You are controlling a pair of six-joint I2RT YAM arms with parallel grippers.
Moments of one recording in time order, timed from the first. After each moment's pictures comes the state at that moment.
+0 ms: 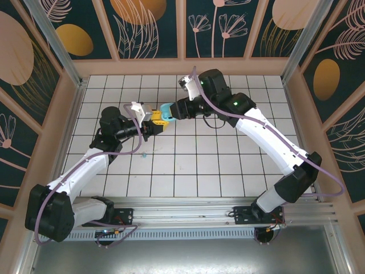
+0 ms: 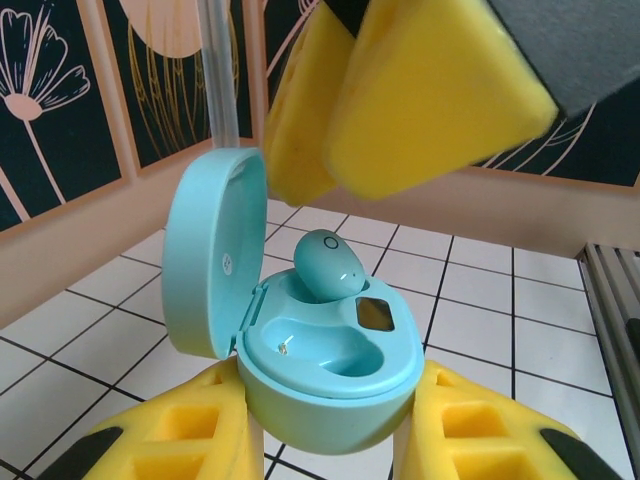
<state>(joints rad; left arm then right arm) -0.36 1.18 0.73 0.36 0.85 0.05 0.71 1.54 1.65 -0.69 -0.40 0.27</state>
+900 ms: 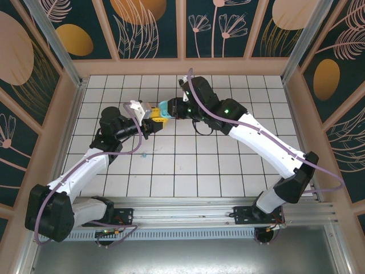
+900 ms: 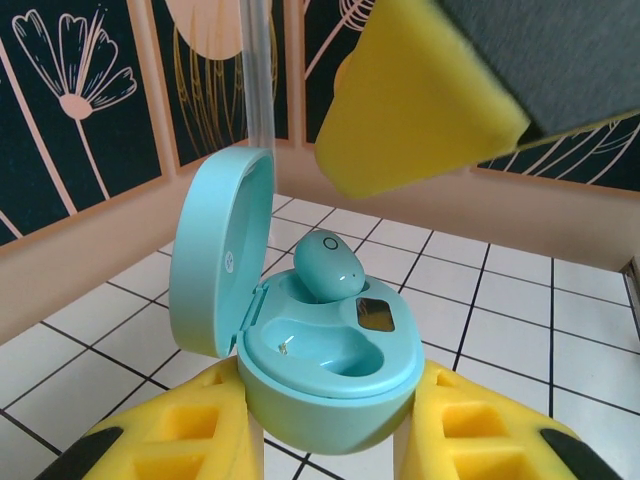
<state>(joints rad) -0.36 1.18 0.73 0.38 0.77 0.04 0.89 1.56 1.70 -0.73 0.06 0.61</state>
